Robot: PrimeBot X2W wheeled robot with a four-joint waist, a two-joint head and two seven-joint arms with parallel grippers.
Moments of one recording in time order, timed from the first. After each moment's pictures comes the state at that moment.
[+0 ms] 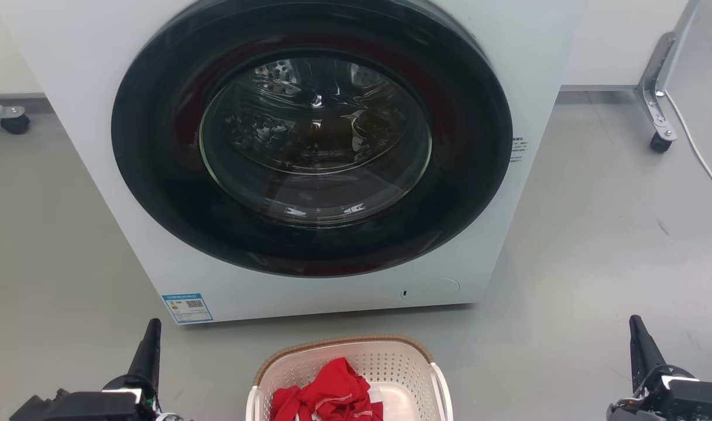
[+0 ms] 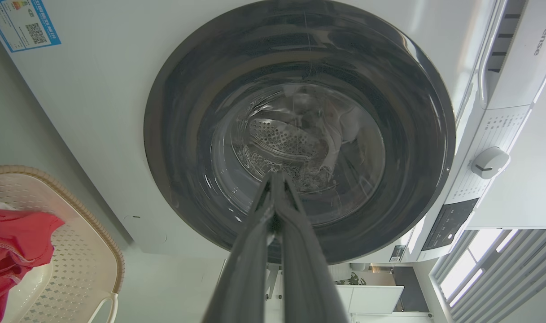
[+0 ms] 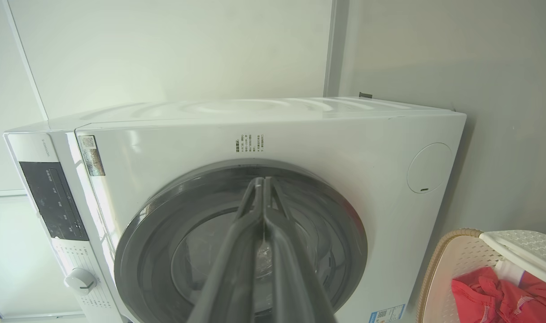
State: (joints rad) left arm -0.08 0.04 0.09 0.29 -1.60 -0.12 0.11; right arm -0.09 -0.04 -0.13 0.30 1.60 0.12 0.11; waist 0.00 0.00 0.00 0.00
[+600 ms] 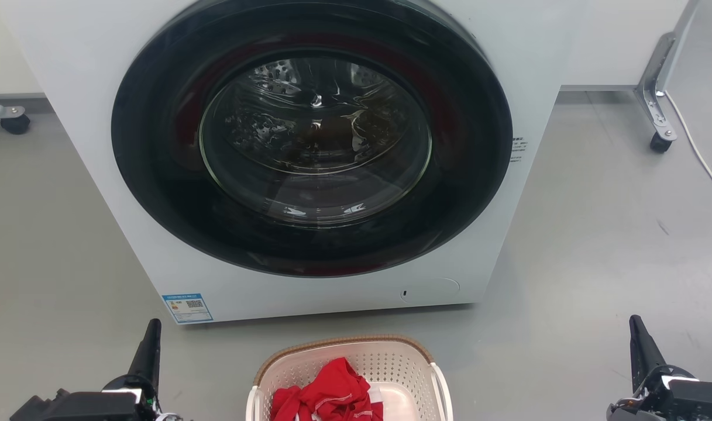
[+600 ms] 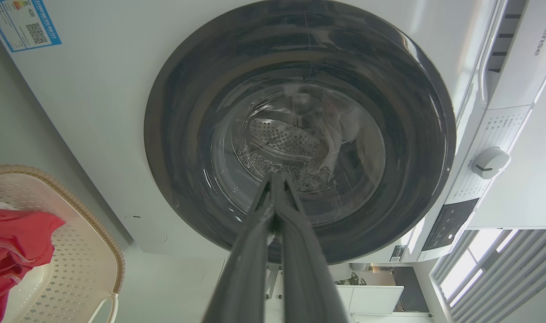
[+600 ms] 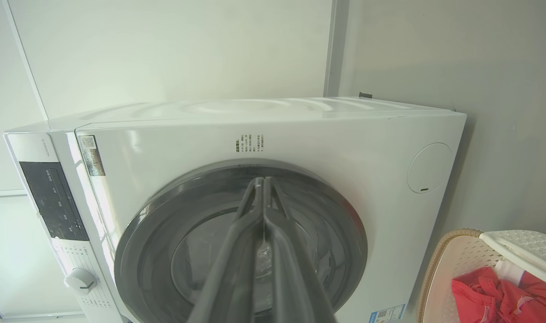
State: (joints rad) left arm -0.08 0.04 0.09 0.29 -1.60 -0.12 0.11; right arm -0.09 -0.04 -0.13 0.30 1.60 0.12 0.11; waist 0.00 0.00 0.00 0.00
